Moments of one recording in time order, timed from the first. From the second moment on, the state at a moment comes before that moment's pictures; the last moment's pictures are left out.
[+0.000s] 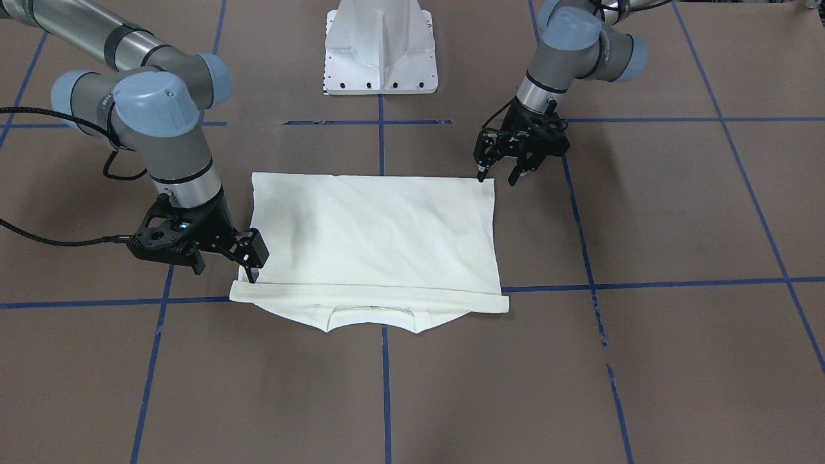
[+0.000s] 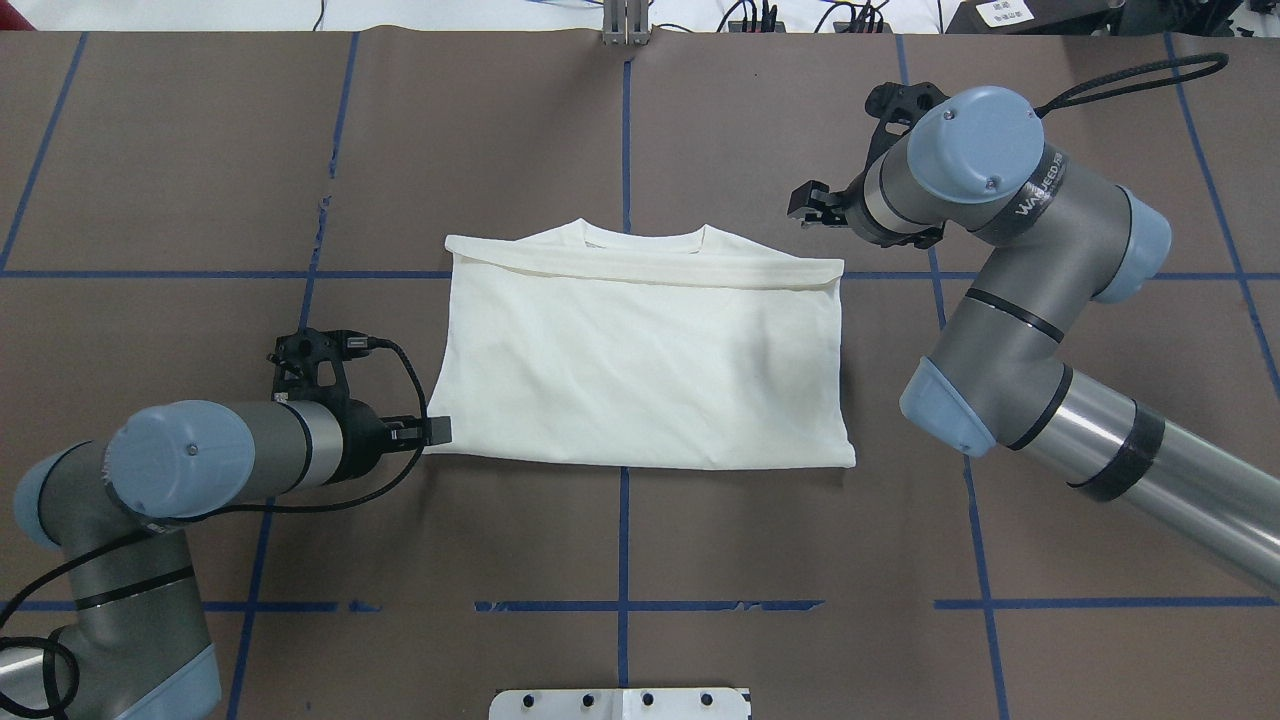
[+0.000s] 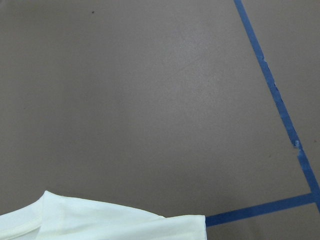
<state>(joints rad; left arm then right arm) -0.40 -1.76 -1.85 -2.18 -1.59 -1.38 0.76 -1.08 1.66 -1.34 1.76 1.29</state>
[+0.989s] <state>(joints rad) -0.38 -1.78 -1.84 -2.18 -1.58 -1.40 0.76 -1.08 1.66 -1.33 1.76 1.29</state>
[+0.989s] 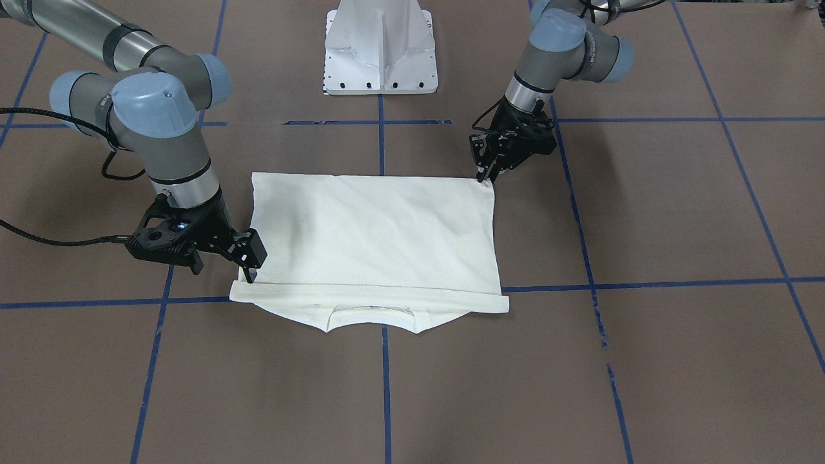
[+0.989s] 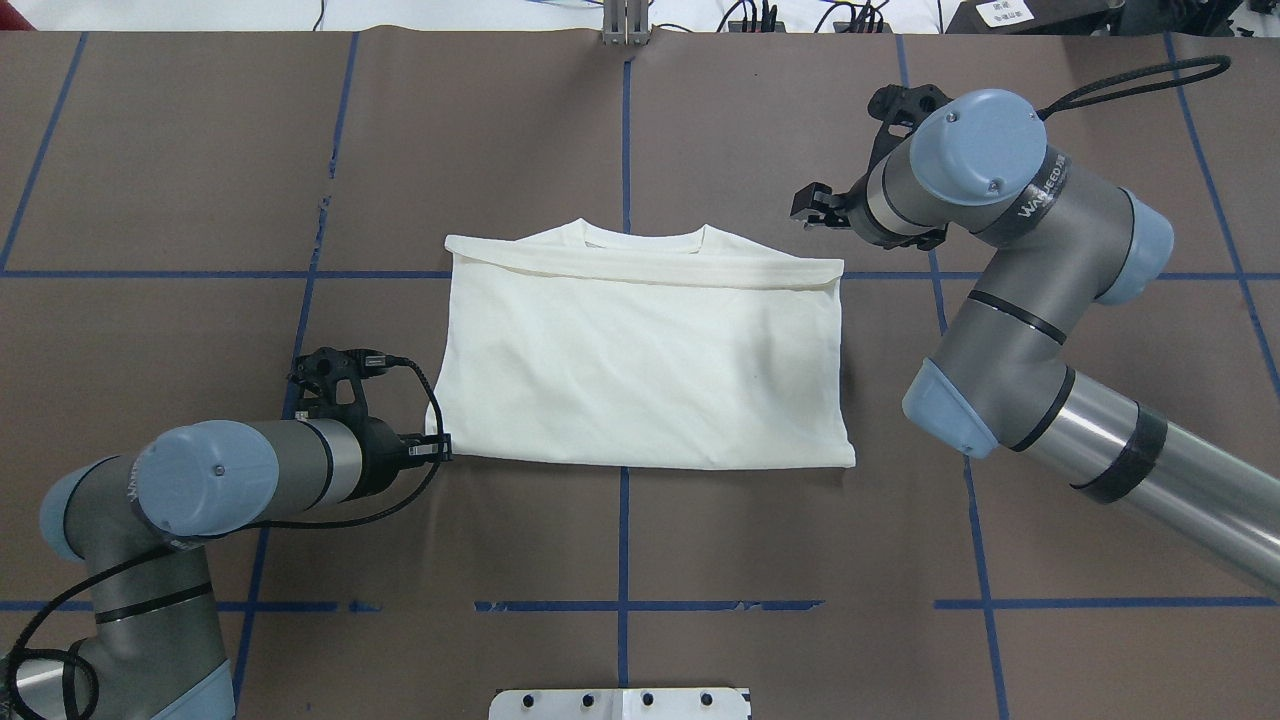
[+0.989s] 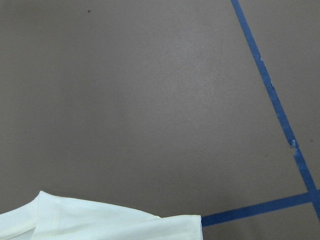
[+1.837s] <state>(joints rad) -0.49 -1.77 -1.82 -2.19 -1.58 -1.23 0.76 -1.08 1.66 -1.33 1.76 1.29</state>
